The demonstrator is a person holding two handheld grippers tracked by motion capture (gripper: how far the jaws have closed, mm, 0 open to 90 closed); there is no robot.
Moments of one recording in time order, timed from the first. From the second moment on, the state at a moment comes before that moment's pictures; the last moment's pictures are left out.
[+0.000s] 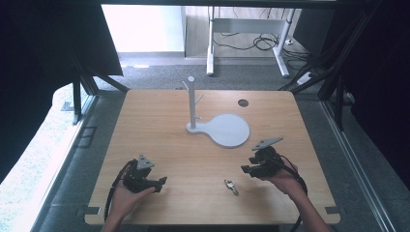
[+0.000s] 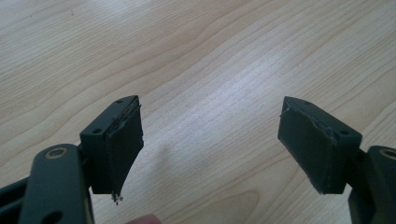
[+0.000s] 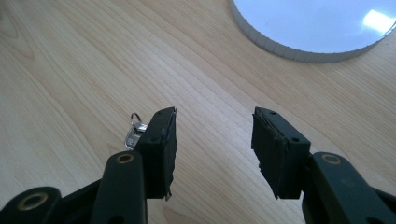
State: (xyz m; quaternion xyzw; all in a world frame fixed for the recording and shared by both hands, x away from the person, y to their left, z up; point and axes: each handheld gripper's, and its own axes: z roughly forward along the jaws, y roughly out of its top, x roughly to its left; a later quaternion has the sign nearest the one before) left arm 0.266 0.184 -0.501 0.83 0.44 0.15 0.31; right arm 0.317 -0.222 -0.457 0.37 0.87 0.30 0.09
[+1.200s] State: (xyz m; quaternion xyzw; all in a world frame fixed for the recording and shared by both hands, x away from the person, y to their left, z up) left arm 0.266 0.184 -0.501 0.83 0.44 0.15 0.31; right arm 0.311 -0.167 -0.481 0.32 0.92 0.24 0.04
